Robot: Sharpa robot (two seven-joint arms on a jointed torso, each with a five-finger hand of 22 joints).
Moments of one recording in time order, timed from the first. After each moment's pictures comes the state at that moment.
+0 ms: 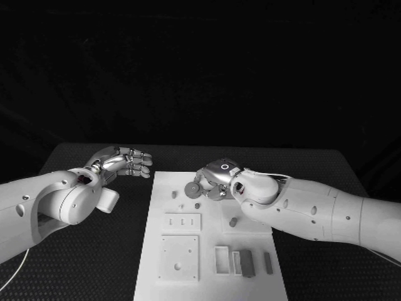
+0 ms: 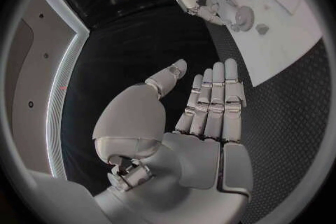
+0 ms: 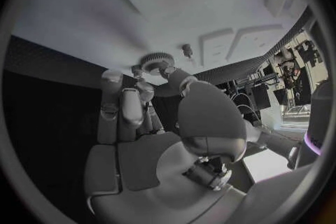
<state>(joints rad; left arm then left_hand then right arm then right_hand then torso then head) 1.37 -0.85 -0.16 1.42 -0.19 -0.26 0.17 1.09 -0.07 0.55 -0.28 0.07 0.75 0.19 0.46 0.28 1.06 0.17 0.09 0.14 0.99 0.10 0.32 0.72 0.05 1.00 0.01 0.18 0.74 1.20 -0.56 -0.09 1.25 -1.87 -0.34 -0.18 1.05 -0.14 0.58 -0.11 0.05 0.77 0.13 0.27 0.45 1.02 0.04 1.21 1.09 1.32 -0.08 1.47 1.00 0.21 1.23 -0.06 0.90 1.31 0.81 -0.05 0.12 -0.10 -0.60</state>
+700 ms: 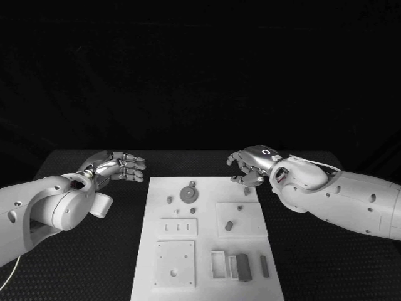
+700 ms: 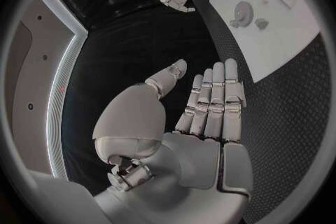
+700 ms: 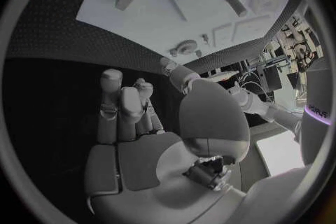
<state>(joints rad) 1.37 -0.86 -0.16 1.39 -0.19 -0.26 0.17 1.09 -0.07 0.55 -0.28 0.07 0.75 0.19 0.46 0.28 1.06 0.17 0.09 0.14 0.99 0.10 0.32 0.72 0.05 1.00 0.01 0.18 0.74 1.25 -0.84 -0.05 1.37 -1.68 -0.39 -0.10 1.09 -0.20 0.60 -0.11 0.05 0.77 0.13 0.27 0.44 1.00 0.04 1.17 1.04 1.27 -0.06 1.42 0.91 0.21 1.21 -0.05 0.88 1.31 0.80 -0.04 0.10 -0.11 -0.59</state>
